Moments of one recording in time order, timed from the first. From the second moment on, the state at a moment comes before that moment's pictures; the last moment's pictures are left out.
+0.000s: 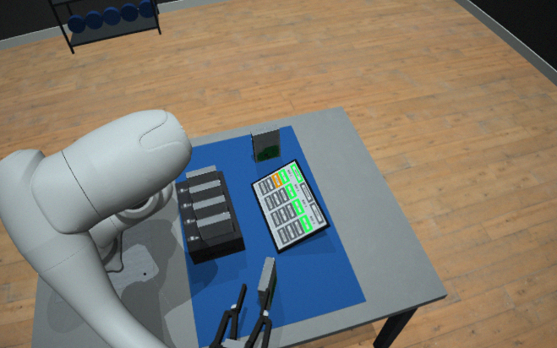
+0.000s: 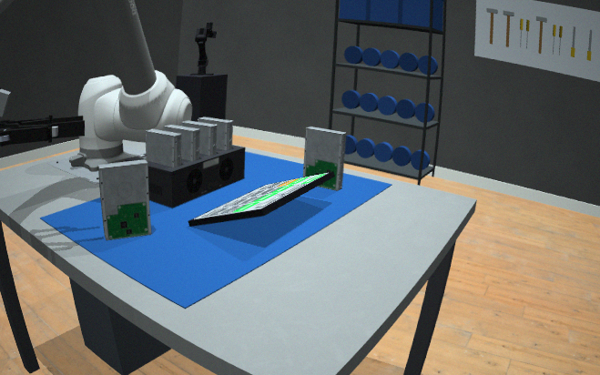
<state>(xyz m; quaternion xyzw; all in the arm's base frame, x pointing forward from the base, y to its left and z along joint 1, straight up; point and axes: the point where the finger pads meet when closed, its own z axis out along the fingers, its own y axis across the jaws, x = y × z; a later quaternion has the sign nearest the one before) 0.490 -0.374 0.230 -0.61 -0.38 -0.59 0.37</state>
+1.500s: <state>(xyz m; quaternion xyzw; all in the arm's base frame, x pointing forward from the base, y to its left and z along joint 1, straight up) 0.489 -0.374 0.229 -0.77 -0.48 -0.36 0.23</state>
